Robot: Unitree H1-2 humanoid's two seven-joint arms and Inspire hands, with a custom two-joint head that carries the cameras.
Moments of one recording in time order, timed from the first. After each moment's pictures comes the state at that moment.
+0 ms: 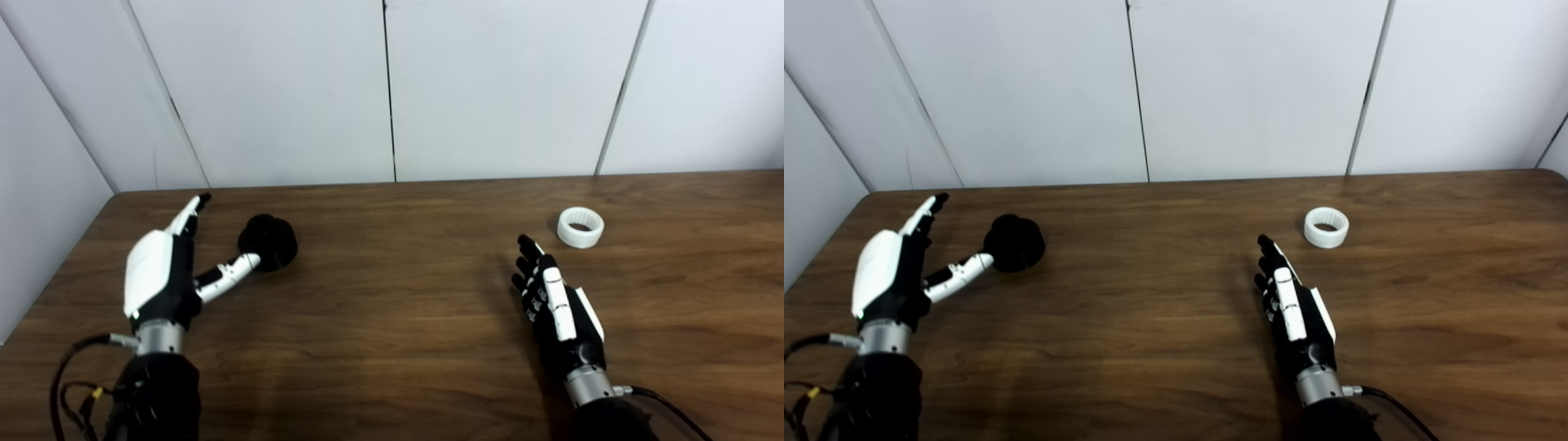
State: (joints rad) left arm -0.16 0.32 0.05 -0.31 0.70 0.42 -0.02; right arm -0.06 0.05 0.01 -0.11 0.17 0.12 0.05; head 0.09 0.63
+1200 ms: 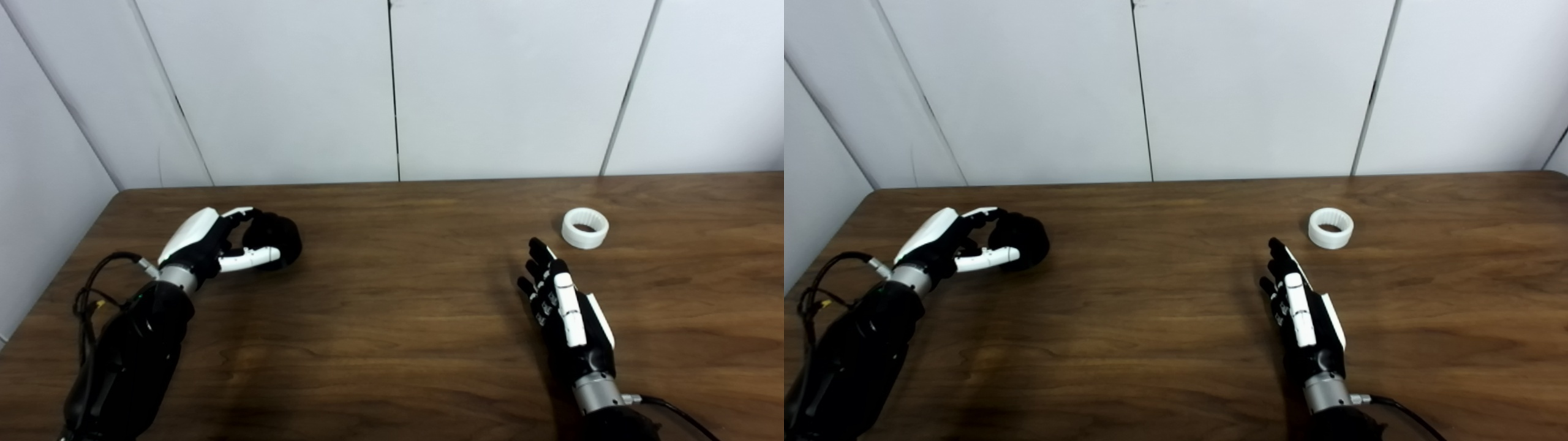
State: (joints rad) left arm -0.38 0.51 -0.11 0.02 0.54 0.38 -0.32; right arm -0.04 0.06 0.00 -0.11 0.17 0.10 0.04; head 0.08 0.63
